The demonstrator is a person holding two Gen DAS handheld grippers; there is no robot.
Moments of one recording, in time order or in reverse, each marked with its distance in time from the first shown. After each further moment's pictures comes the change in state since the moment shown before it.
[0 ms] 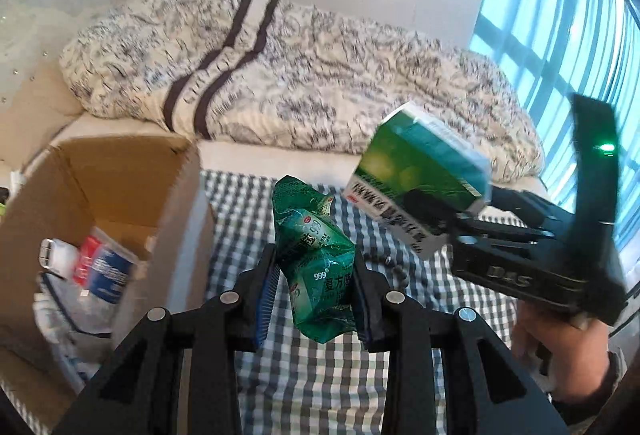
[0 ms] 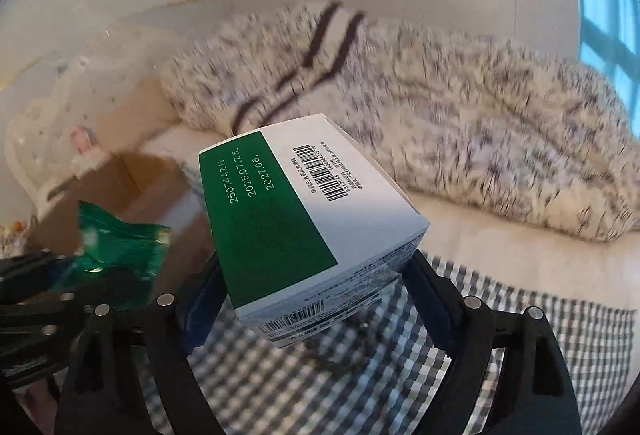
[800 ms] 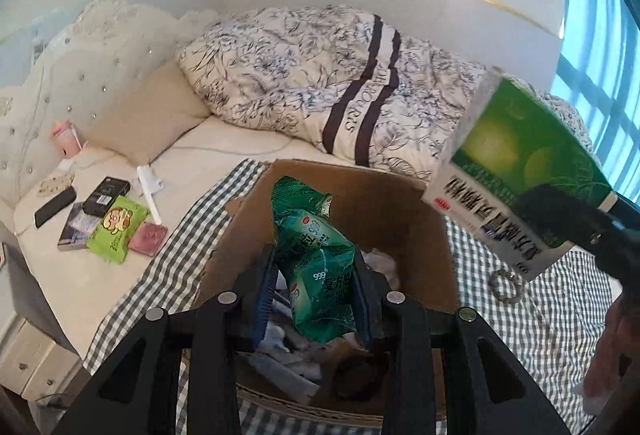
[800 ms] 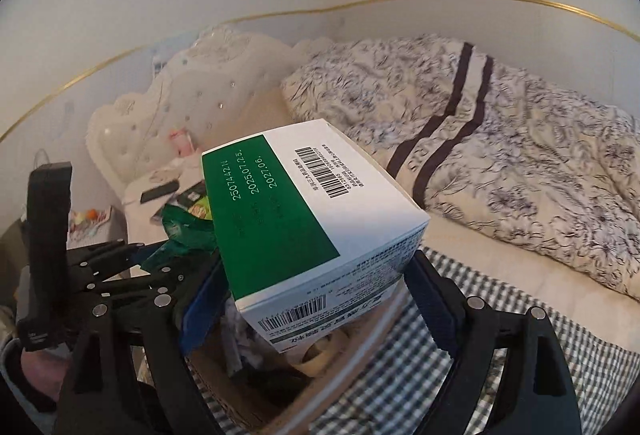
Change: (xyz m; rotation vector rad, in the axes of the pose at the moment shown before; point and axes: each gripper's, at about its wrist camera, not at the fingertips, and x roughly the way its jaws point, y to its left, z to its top) left arm -0.099 0.186 0.011 -0.097 -0.037 0.268; right arm -0.011 0.204 0.059 -0.133 -0.011 0.287
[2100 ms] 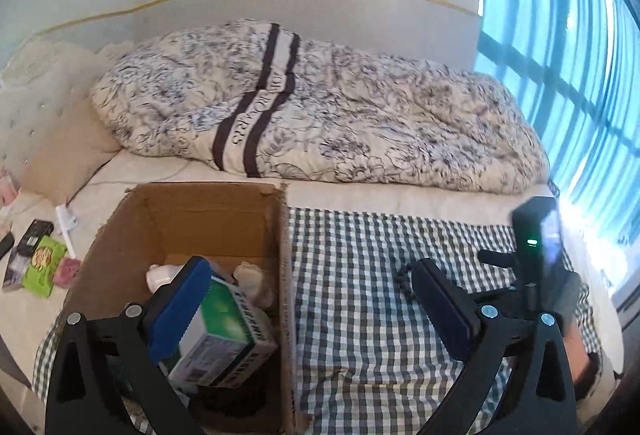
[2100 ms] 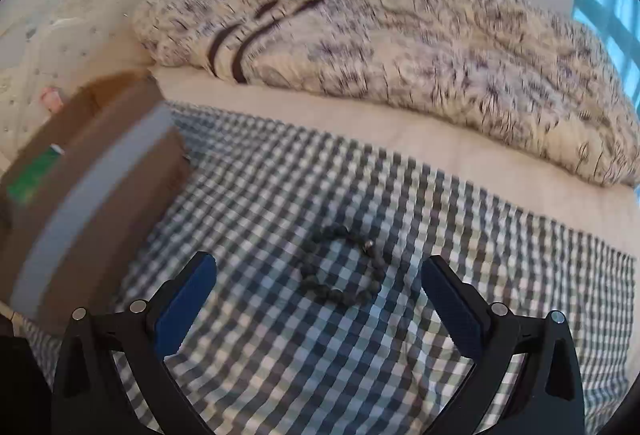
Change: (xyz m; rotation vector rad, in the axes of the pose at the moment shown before) left arm -0.007 -0.140 -0.015 0.166 -0.061 -0.212; right arm 0.005 -0.195 -0.146 0.187 0.263 -0.372
